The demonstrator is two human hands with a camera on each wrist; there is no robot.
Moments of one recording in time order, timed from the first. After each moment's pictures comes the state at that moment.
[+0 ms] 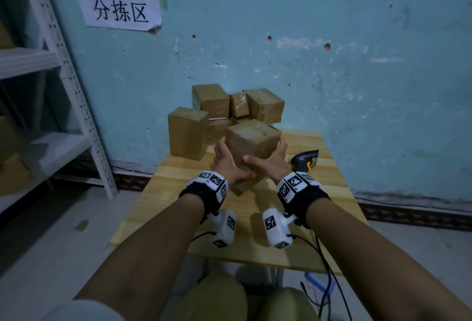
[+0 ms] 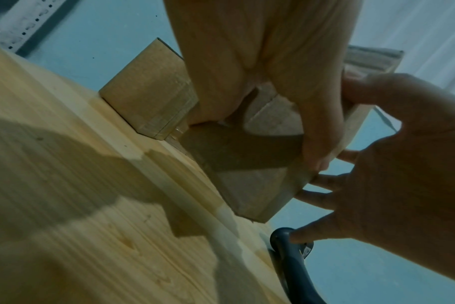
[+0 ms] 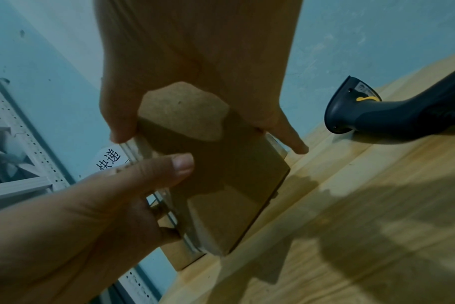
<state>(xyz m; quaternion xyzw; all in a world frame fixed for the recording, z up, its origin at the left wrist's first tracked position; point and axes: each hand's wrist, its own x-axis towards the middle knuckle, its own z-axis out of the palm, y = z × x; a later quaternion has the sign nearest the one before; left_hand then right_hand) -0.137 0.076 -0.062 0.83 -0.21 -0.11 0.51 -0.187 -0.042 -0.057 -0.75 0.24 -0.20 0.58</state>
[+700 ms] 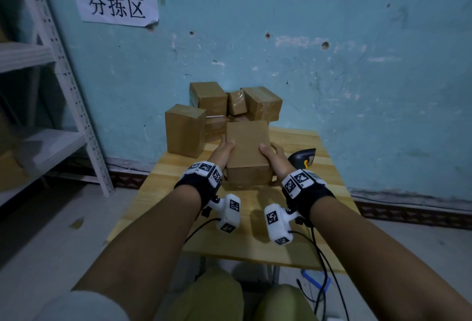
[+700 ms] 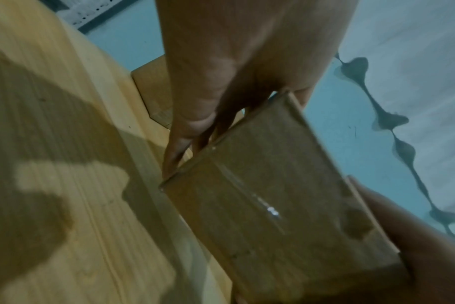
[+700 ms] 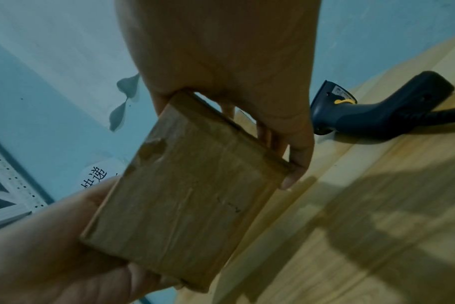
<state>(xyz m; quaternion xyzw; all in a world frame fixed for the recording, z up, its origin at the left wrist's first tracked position) -0.111 0.067 -0.059 0.69 -0.10 -0.24 0.68 -0.193 -0.057 -0.054 -0.71 0.27 -0.10 0.64</state>
